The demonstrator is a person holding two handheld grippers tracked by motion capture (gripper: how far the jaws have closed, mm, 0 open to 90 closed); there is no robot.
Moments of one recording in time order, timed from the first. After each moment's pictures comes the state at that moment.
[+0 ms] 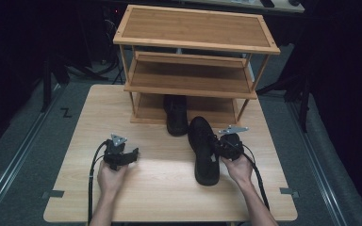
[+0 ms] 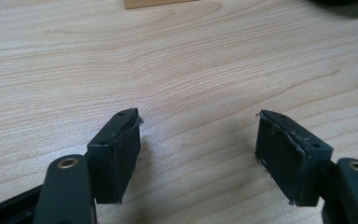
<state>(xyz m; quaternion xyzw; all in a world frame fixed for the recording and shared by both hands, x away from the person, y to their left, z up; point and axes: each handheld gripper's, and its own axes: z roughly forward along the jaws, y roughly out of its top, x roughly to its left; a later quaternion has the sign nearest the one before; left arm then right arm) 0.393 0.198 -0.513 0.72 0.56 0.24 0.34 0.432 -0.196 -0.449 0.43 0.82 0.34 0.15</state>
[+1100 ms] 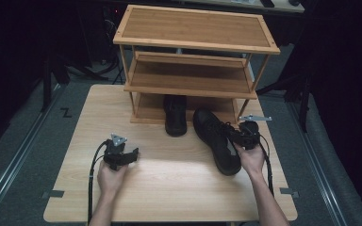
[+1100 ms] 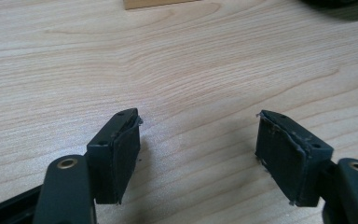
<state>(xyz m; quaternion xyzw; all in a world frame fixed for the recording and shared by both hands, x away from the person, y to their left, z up) 0.393 0.197 -0.513 0.72 0.56 0.24 0.34 0.454 -0.239 -0.417 0.49 0.76 0.39 0.16</state>
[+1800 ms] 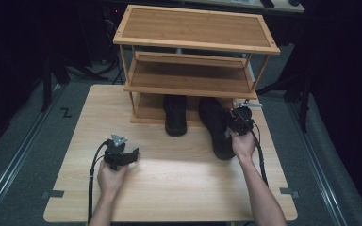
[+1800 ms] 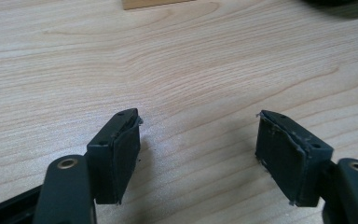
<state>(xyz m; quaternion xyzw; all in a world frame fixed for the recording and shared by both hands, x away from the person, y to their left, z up) 0.393 0.196 -0.513 0.72 0.55 0.24 0.34 0.500 -0.216 -0.412 0.54 0.73 0.36 0.22</state>
